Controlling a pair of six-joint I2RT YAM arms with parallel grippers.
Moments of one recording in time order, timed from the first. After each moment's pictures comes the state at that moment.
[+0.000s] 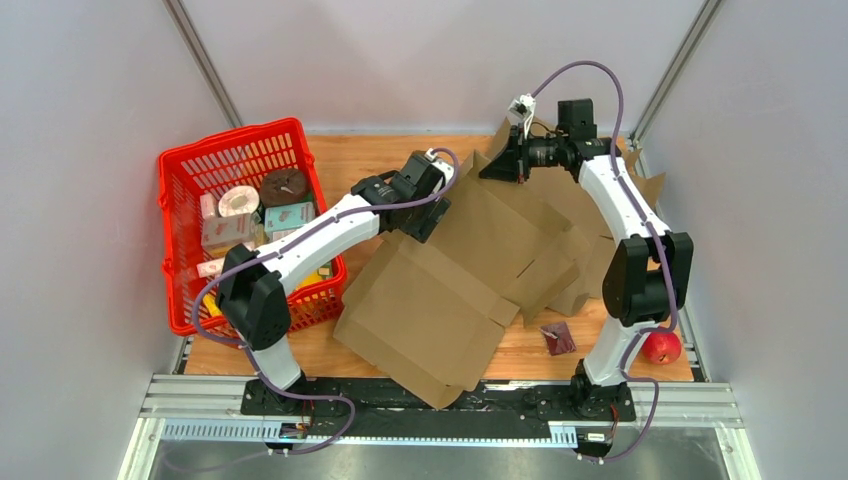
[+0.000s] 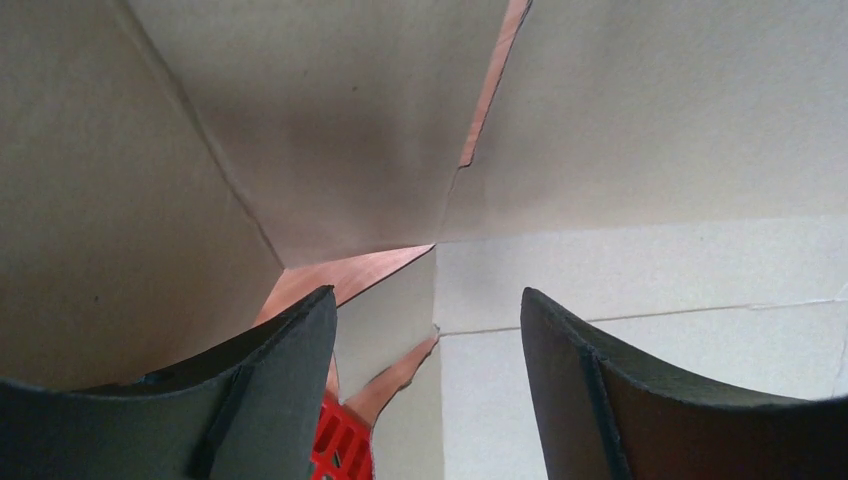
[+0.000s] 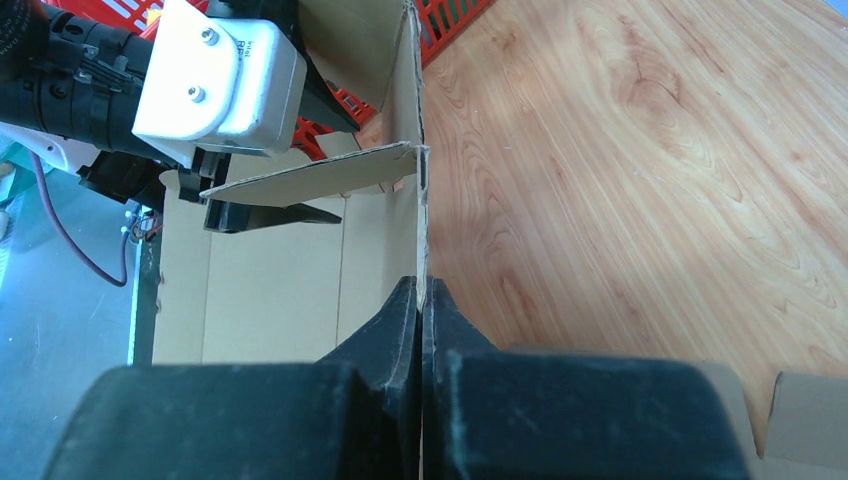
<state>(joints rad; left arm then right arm) -0.76 1.72 1.55 -0.77 -0.28 -0.03 0.13 1.81 1.65 -0.52 -1.17 -0.26</state>
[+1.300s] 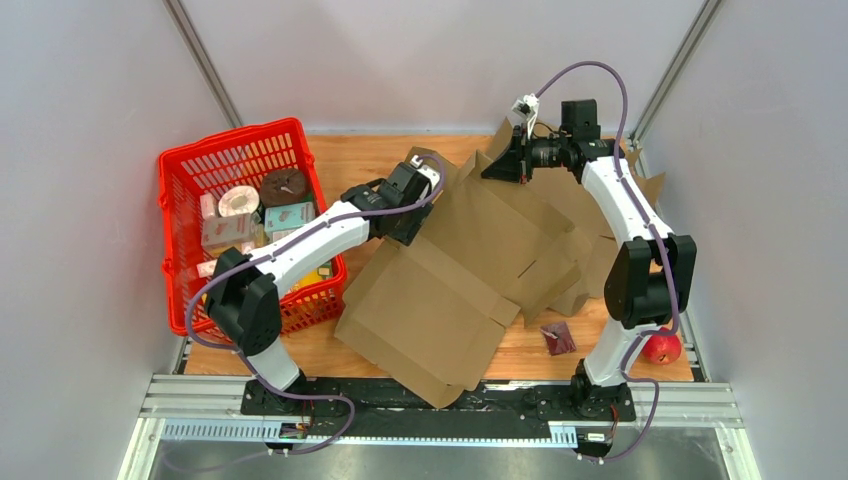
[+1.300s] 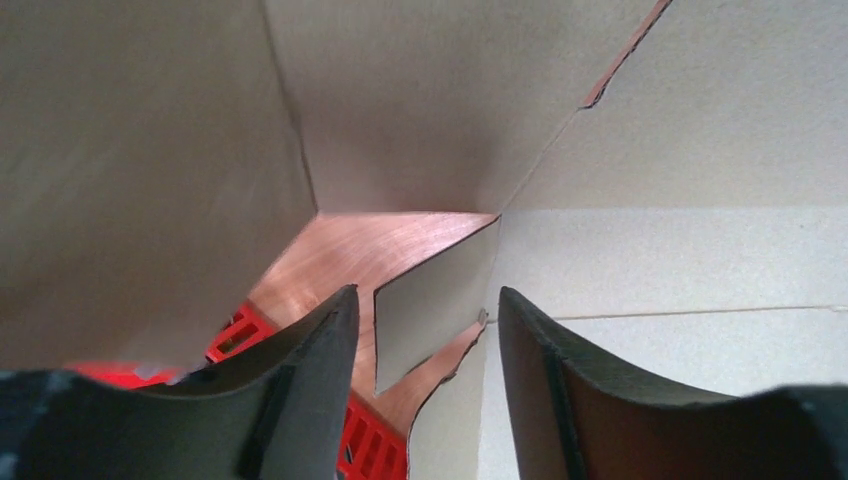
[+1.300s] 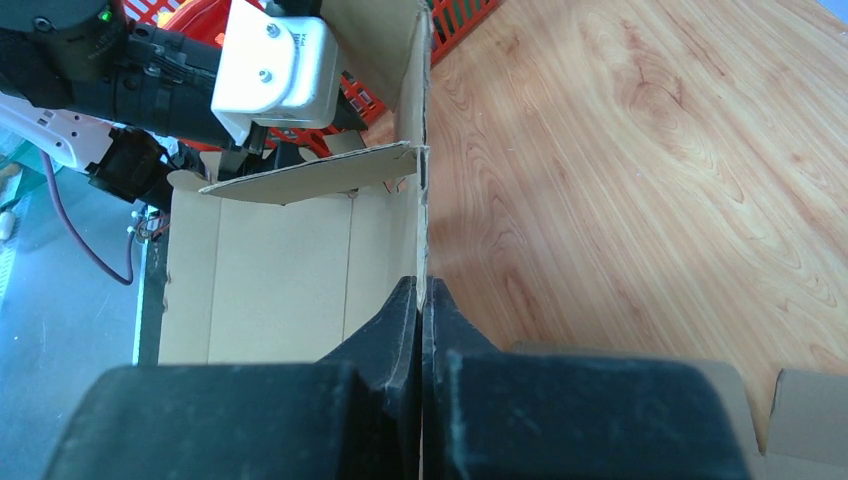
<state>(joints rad) -0.70 1.66 1.41 -0.70 -0.29 -0.03 0.11 1.79 1.63 -0.52 -1.19 -0.26</state>
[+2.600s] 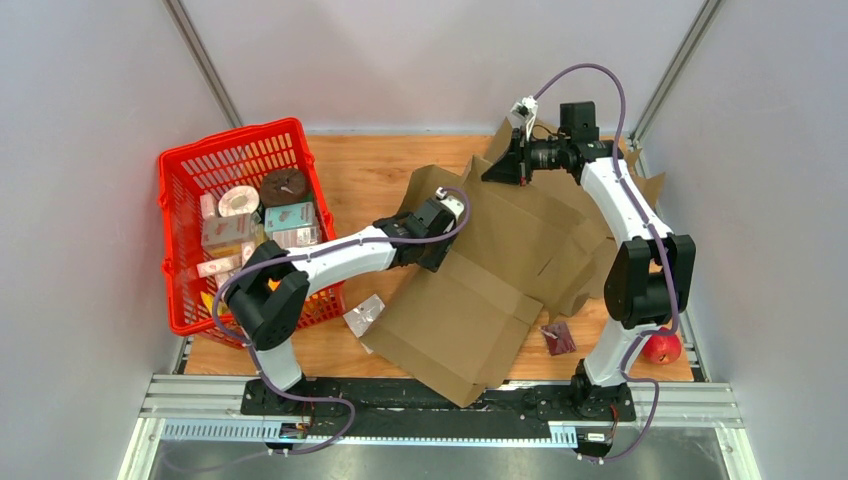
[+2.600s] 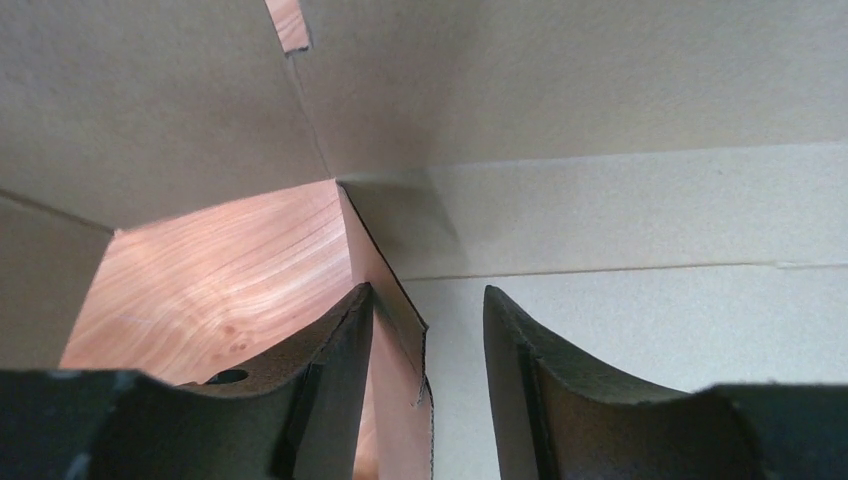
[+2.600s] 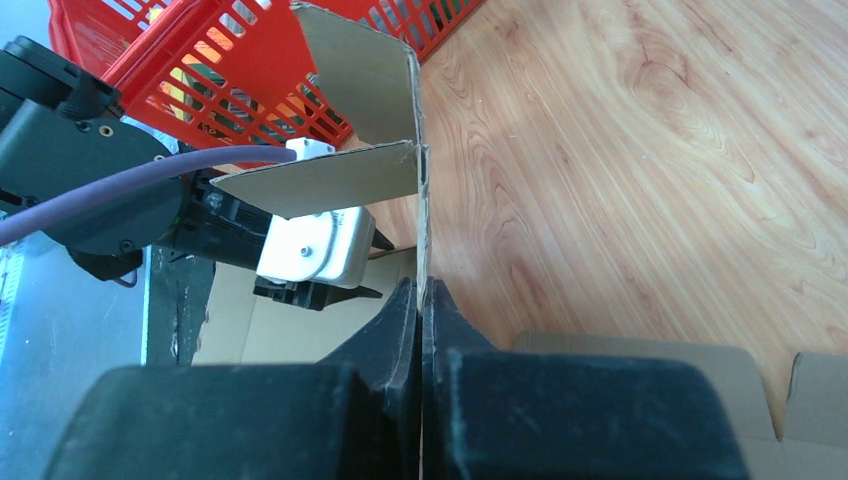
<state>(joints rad) -0.85 1.74 1.25 -0.44 -0.21 -0.17 0.12 1.79 1.63 -0.52 -1.18 -0.25</state>
